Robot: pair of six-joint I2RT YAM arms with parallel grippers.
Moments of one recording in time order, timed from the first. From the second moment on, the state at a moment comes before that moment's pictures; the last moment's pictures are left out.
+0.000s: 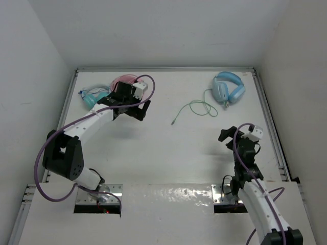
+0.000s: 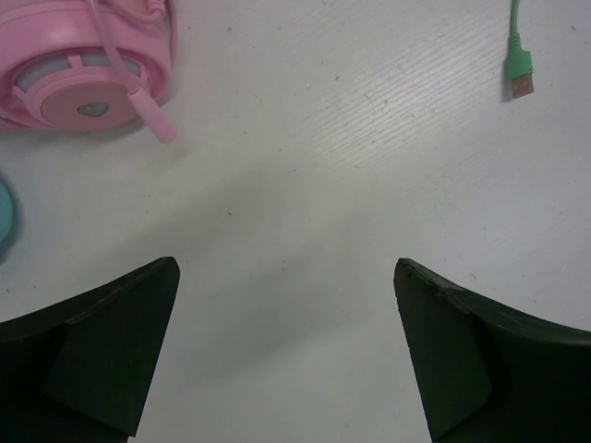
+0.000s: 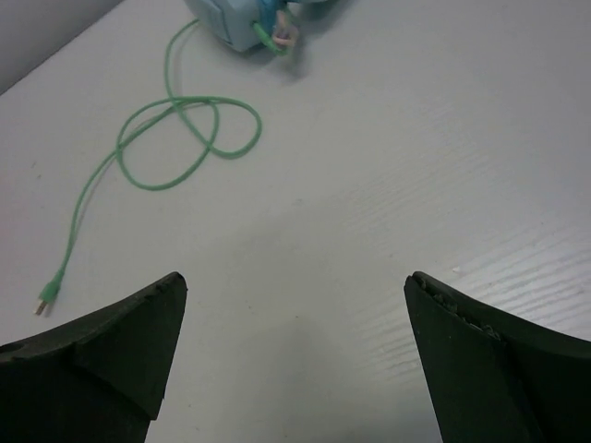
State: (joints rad) left arm -0.36 1.51 1.13 -0.45 0.07 0.13; right arm 0.08 0.42 0.02 0.09 0.25 0.50
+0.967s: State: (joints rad) left arm -0.37 1.51 1.13 -0.47 -0.03 0.16; right arm -0.09 2.30 1.77 -0.39 0.49 0.46
